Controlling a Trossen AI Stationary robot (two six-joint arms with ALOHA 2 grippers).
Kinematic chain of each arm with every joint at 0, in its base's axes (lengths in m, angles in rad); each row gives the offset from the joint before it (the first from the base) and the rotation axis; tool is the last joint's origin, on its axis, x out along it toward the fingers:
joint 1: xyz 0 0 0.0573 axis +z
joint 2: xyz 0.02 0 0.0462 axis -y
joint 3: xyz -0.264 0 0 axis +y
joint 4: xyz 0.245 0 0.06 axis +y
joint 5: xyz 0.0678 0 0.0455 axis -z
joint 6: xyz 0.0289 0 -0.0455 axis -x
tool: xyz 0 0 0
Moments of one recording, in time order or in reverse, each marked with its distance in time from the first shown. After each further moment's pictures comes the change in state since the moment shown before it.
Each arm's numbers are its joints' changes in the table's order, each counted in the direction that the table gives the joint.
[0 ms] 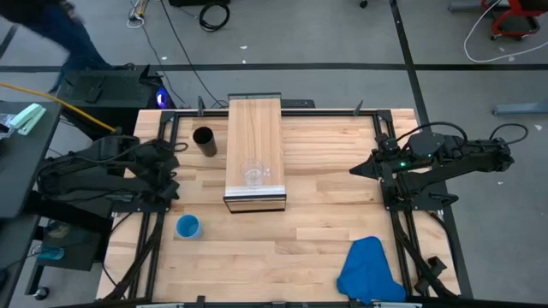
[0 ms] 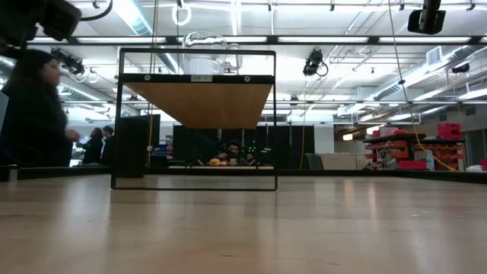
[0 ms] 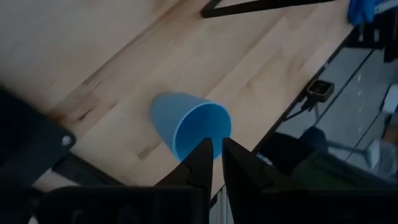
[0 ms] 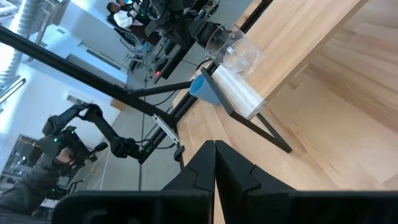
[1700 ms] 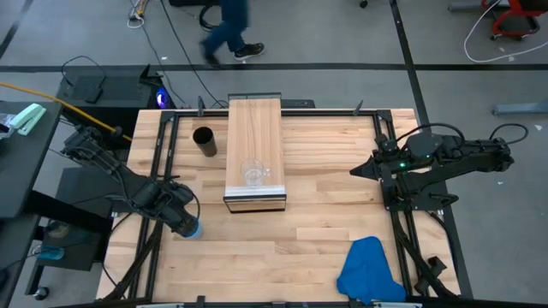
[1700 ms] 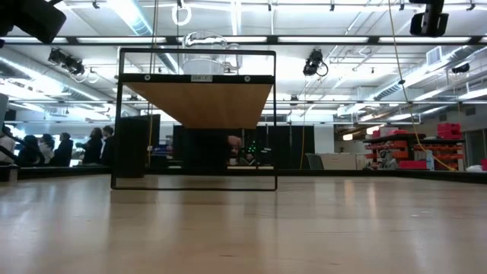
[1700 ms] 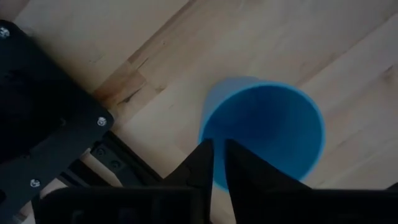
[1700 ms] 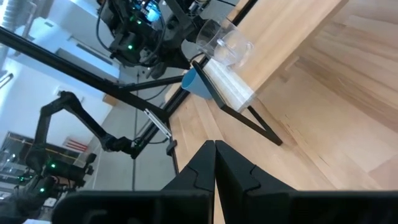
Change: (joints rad) left arm -0.810 -0.453 0.000 -0.113 -0.453 0.649; right arm 0.000 0.000 0.000 0.040 -0.001 0.000
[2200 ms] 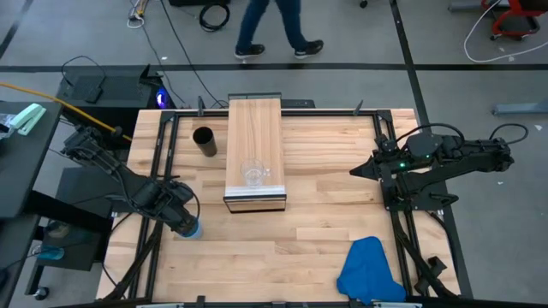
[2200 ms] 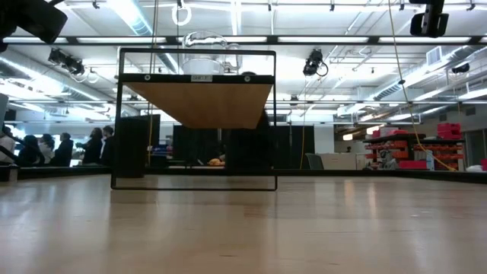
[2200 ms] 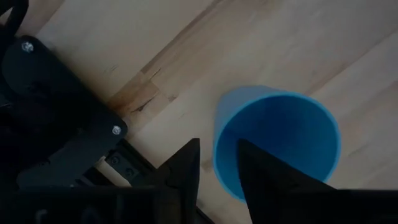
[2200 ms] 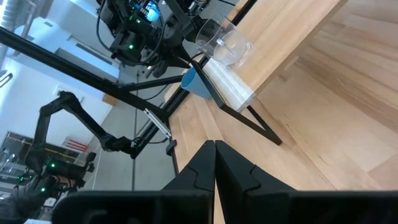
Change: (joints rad) left arm 0.002 0.000 0.000 0.033 -0.035 -0.018; right arm 0.000 0.000 0.000 0.004 0.000 0.000
